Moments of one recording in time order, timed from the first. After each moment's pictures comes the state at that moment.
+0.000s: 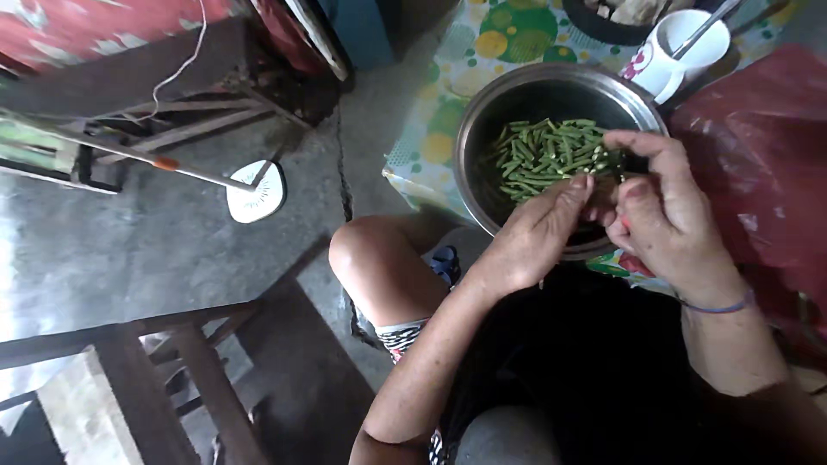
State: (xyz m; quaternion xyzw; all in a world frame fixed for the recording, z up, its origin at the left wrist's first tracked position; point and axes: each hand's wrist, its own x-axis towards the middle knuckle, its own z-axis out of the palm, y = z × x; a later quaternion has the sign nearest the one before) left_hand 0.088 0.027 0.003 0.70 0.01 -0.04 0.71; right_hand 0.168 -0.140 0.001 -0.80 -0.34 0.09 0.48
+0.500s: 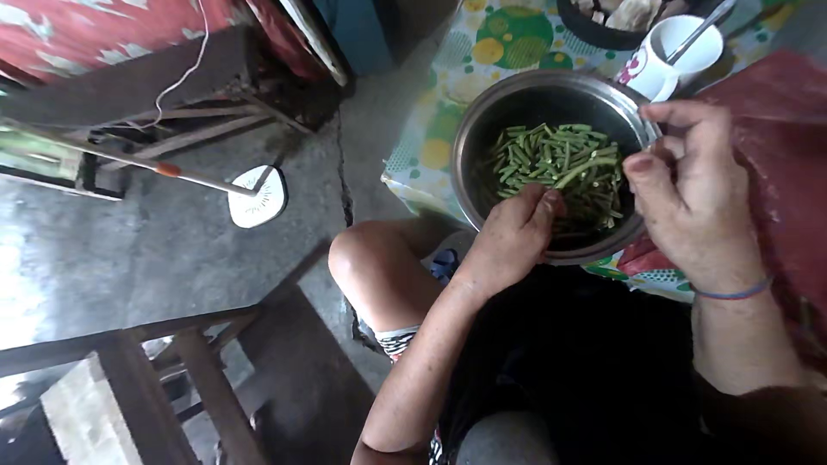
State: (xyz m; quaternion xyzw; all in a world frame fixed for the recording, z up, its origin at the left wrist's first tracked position) left_hand 0.087 0.037 0.002 0.73 0.08 -0.07 0.68; right_hand 0.186 -0.143 0.015 -0.86 -0.32 -0.02 0.38
